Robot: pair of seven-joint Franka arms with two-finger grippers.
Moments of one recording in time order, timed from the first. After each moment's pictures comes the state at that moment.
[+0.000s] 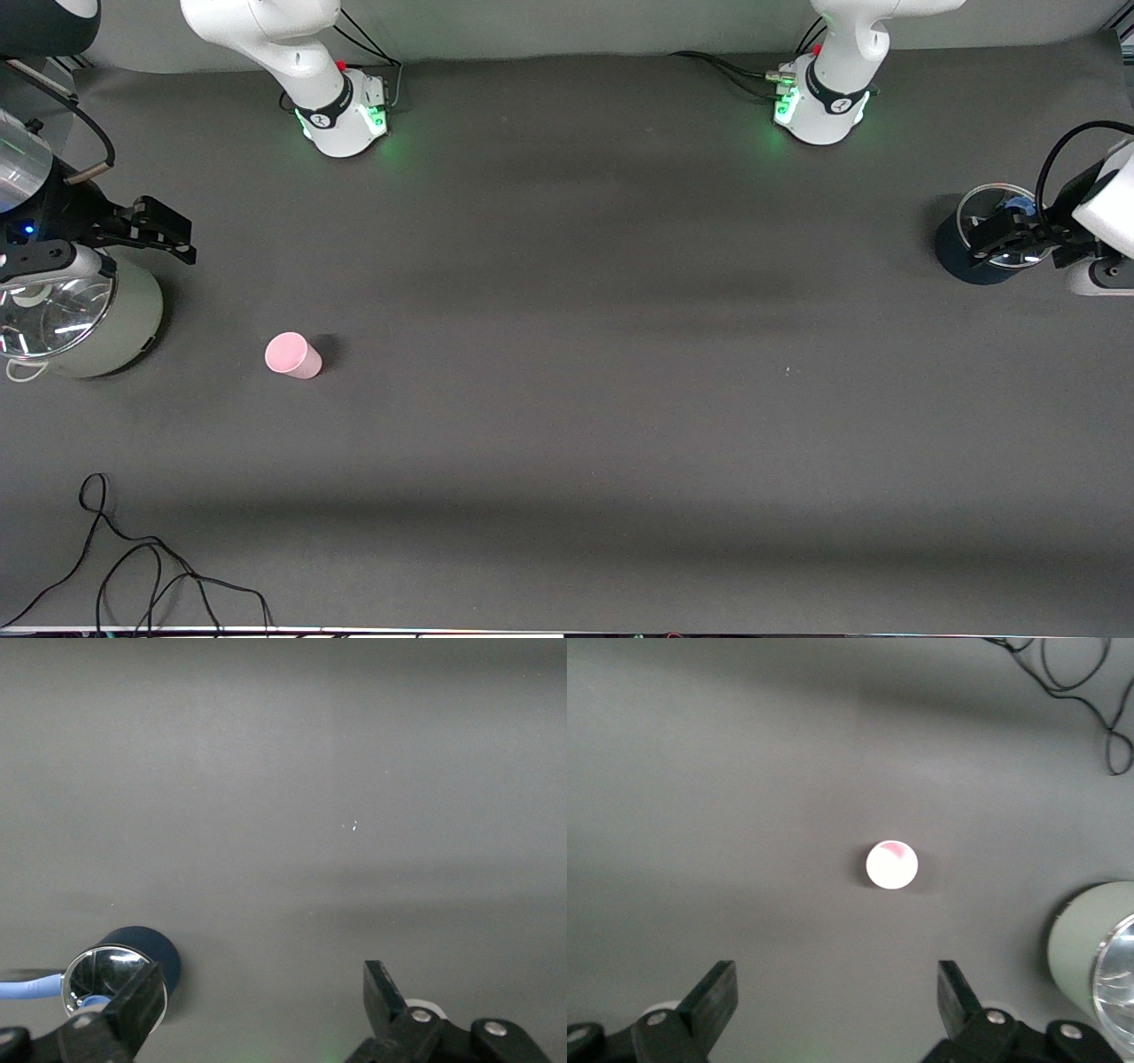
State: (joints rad) left arm -0.01 0.04 -0.03 -1.54 0.02 1.54 -0.02; right arm 0.12 0.02 -0.03 -1.53 0.02 1.55 -0.05
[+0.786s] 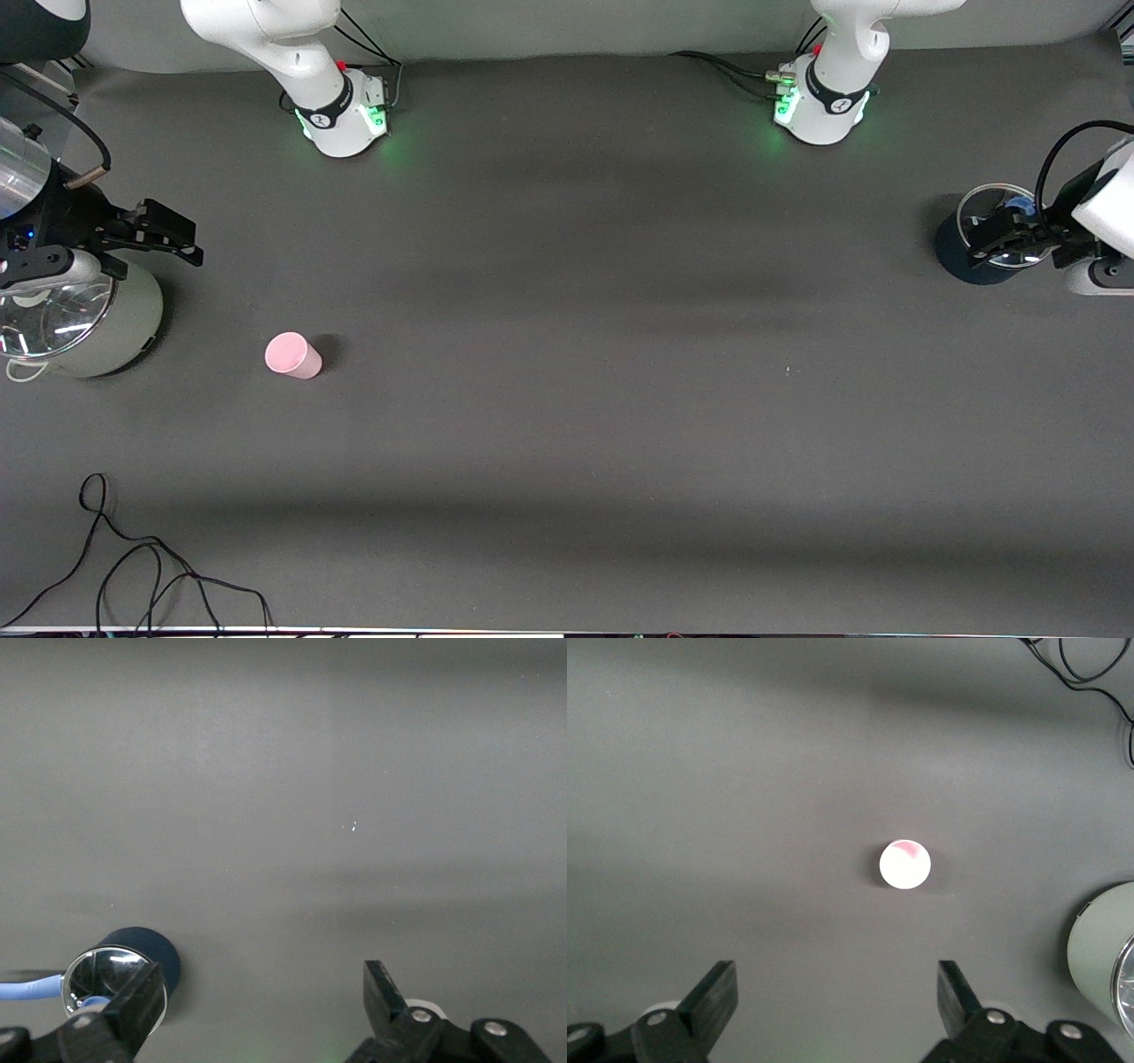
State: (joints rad) left arm -0.01 0.04 -0.03 -1.54 0.02 1.54 -0.02; right arm 0.11 0.02 -0.04 -1.53 0.04 1.55 -0.05
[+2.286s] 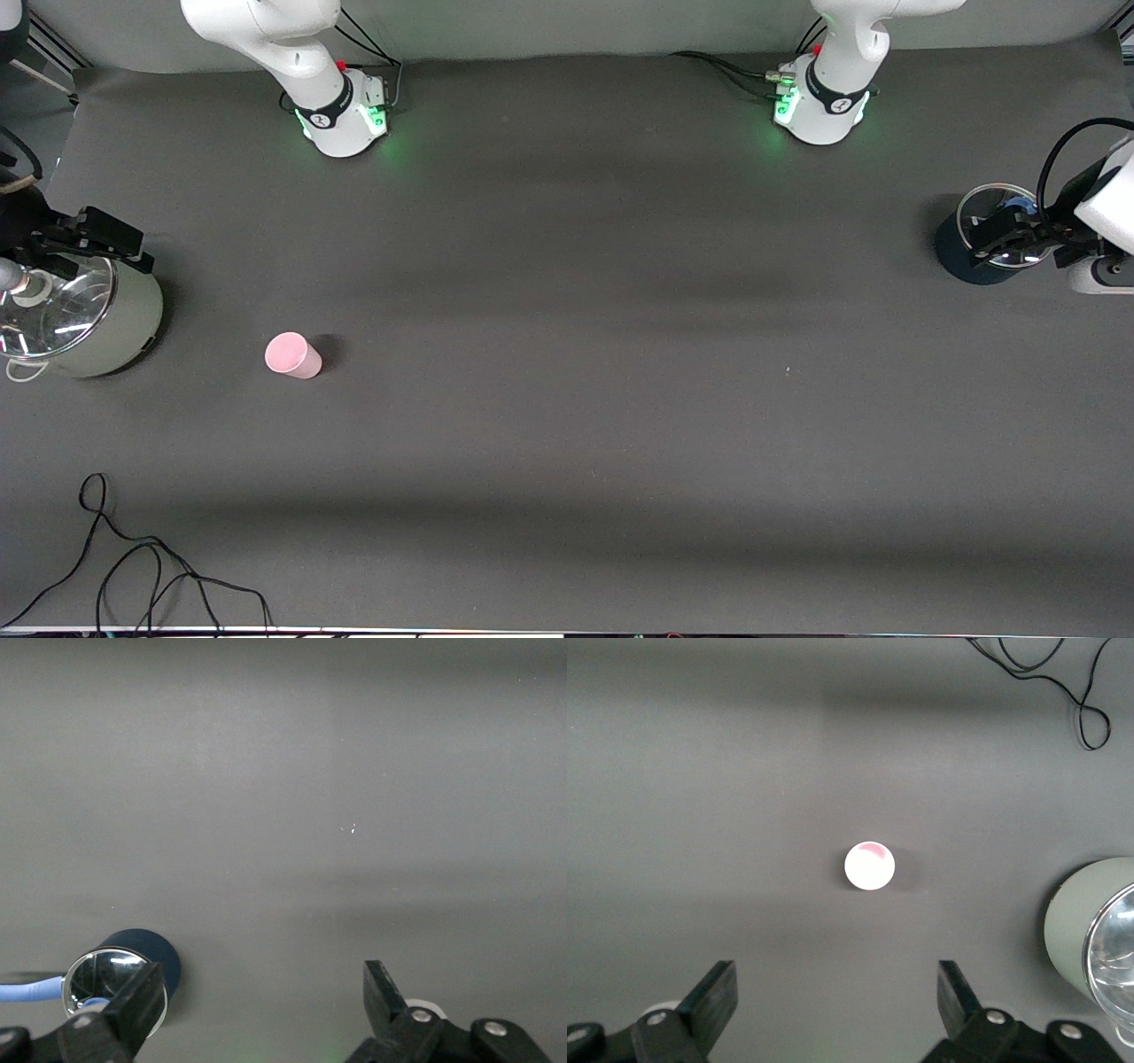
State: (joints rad) left arm -0.01 0.04 -0.03 -1.54 0.02 1.54 -0.02; right arm 0.09 0.02 -0.12 -1.52 0.04 1.55 -0.05
